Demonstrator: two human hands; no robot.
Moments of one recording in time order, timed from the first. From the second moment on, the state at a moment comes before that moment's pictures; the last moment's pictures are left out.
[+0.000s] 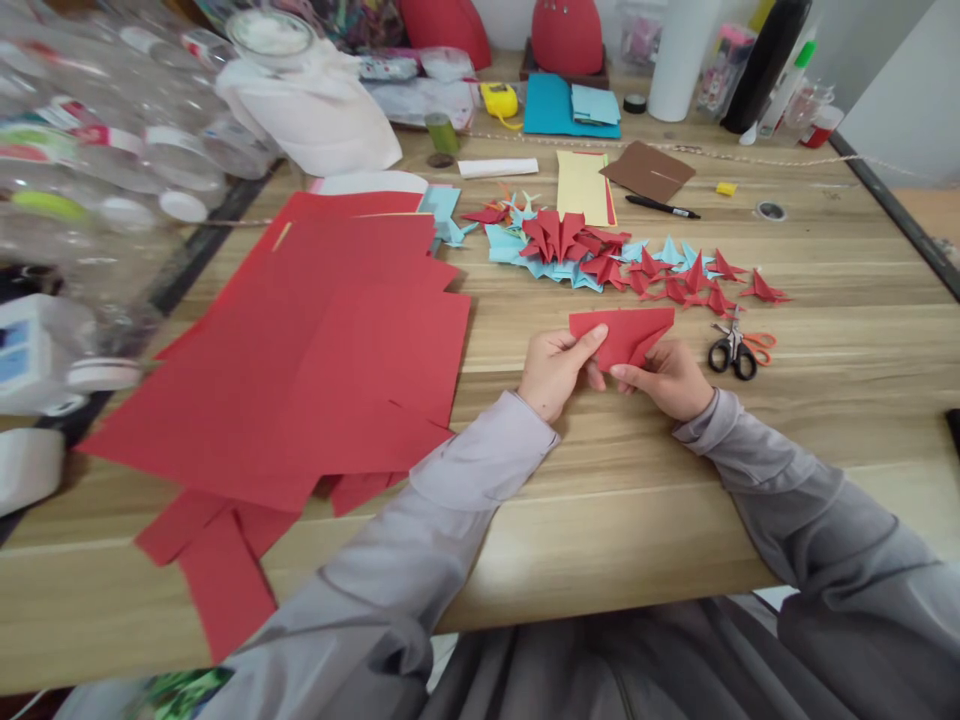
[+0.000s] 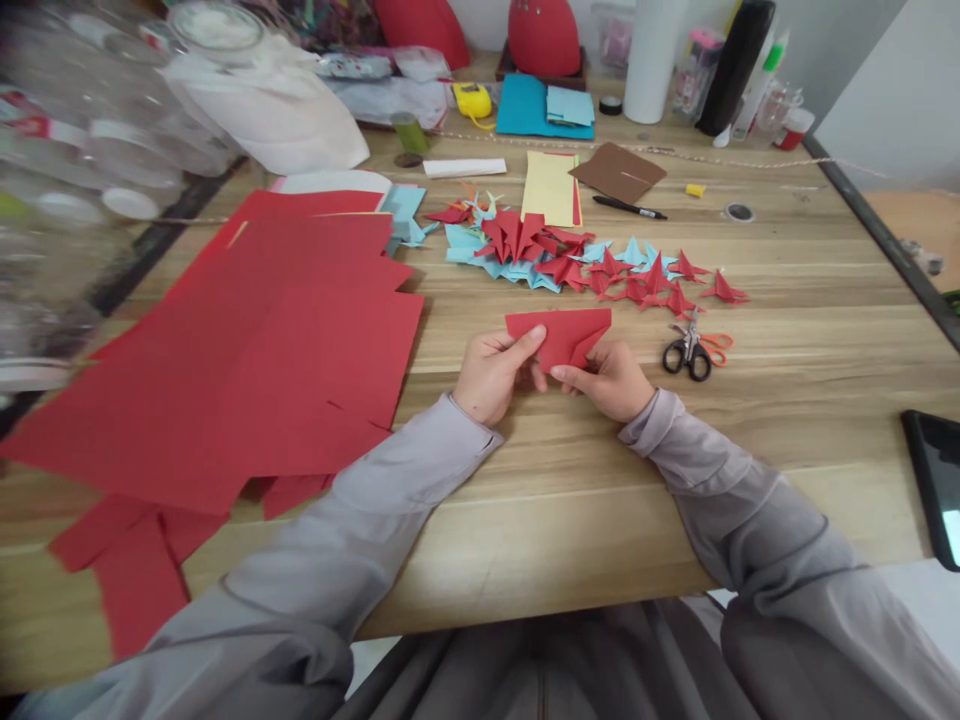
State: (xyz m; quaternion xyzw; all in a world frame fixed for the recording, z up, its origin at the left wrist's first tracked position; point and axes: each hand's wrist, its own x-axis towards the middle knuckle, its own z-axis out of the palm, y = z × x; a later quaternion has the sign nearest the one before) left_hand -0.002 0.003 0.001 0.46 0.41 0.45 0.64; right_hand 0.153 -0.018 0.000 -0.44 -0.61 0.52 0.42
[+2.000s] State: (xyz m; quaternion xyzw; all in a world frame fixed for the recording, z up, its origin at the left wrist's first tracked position) left_hand -0.001 0.003 -0.005 0.44 0.37 0.55 0.60; right_hand 0.150 -0.019 -0.001 -0.47 -0.45 0.52 0.56
